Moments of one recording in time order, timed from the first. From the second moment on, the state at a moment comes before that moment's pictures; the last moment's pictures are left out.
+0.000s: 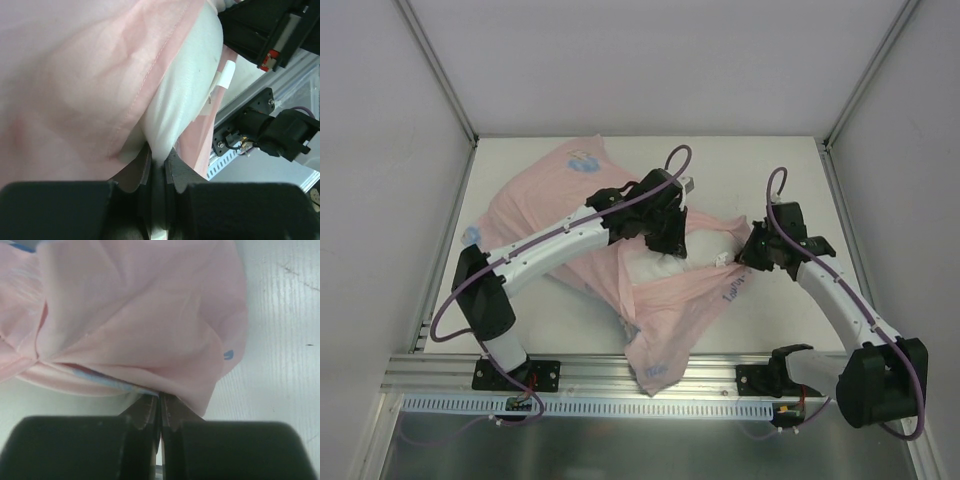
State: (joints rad) left arm -0.91 1.72 1.61 -0.77 0.16 -0.61; right arm 0.22 1.14 0.81 -0.63 -0.06 0.55
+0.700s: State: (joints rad) left arm -0.88 1.53 1.56 -0.80 0.10 -0.62; right arm 0.14 1.23 0.55 -0.18 -0.49 0.74
